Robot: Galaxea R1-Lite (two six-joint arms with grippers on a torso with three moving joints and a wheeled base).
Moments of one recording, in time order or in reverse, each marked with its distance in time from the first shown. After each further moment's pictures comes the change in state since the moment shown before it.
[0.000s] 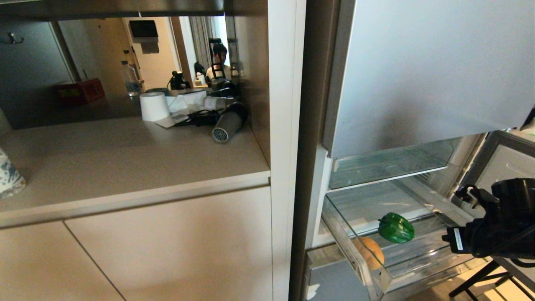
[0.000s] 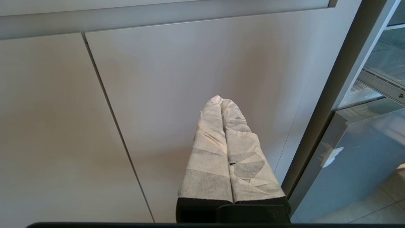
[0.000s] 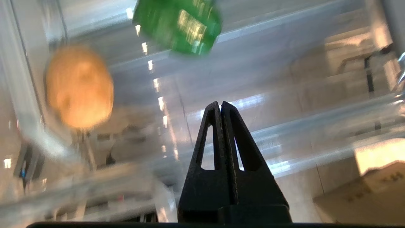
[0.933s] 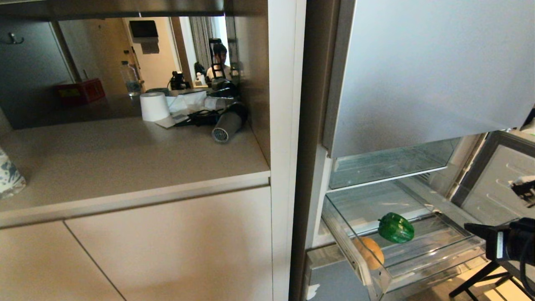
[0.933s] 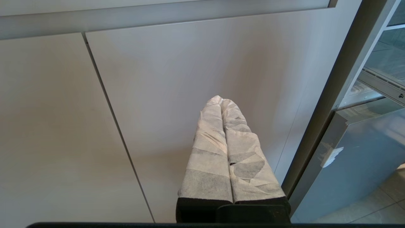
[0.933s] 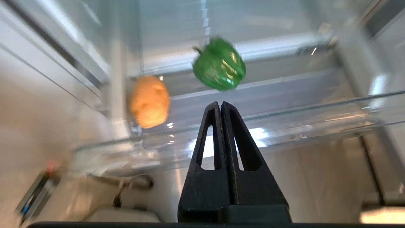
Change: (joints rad) left arm 0.000 0.000 0.000 0.000 0.000 0.000; right arm -0.004 -0.466 0.221 -0.081 0.132 0.001
